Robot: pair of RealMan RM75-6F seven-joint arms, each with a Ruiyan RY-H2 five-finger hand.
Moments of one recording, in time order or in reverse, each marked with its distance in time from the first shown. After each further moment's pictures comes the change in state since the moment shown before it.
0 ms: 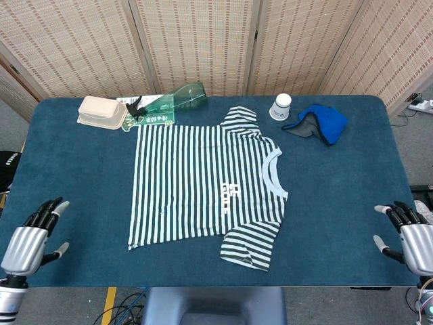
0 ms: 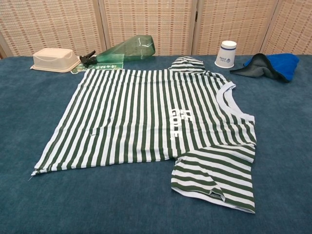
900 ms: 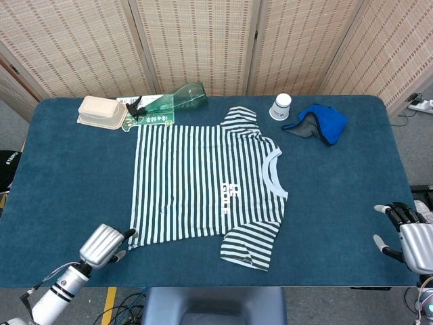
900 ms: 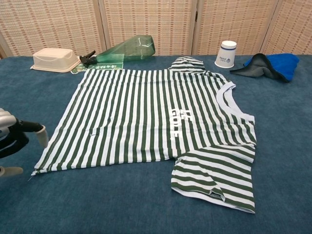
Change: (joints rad) left arm -0.221 -0.220 0.055 0.110 0.112 -0.293 0.114; right arm 0.005 -0.002 0.000 0.006 0.013 -0.015 0.000
